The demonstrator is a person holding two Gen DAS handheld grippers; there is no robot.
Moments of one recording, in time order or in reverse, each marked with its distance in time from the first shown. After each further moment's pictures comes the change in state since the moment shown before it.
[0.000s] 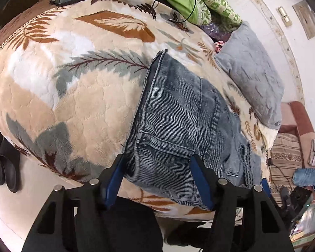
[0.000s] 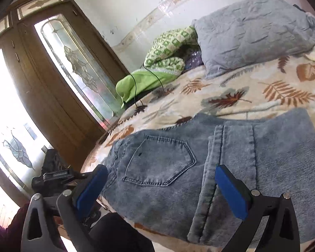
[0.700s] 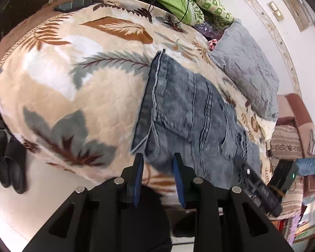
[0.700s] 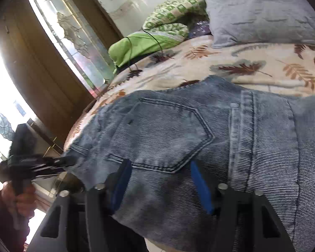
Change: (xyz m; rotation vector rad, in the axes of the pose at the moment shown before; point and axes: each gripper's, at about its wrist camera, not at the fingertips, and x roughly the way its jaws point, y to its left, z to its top) left arm -0.035 0.003 -0.024 0.050 0.000 0.003; right arm 0.074 0.003 -0.021 -0.067 0.201 -0.087
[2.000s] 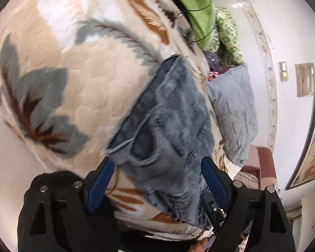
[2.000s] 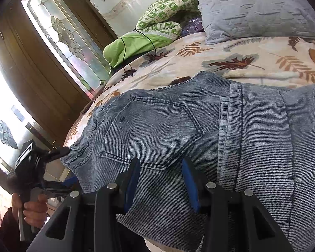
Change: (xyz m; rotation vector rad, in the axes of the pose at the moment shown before) left arm 0.045 0.018 0.000 -0.361 -0.107 -0.288; right arm -0.006 -0.006 -0.004 0.020 0.006 0.011
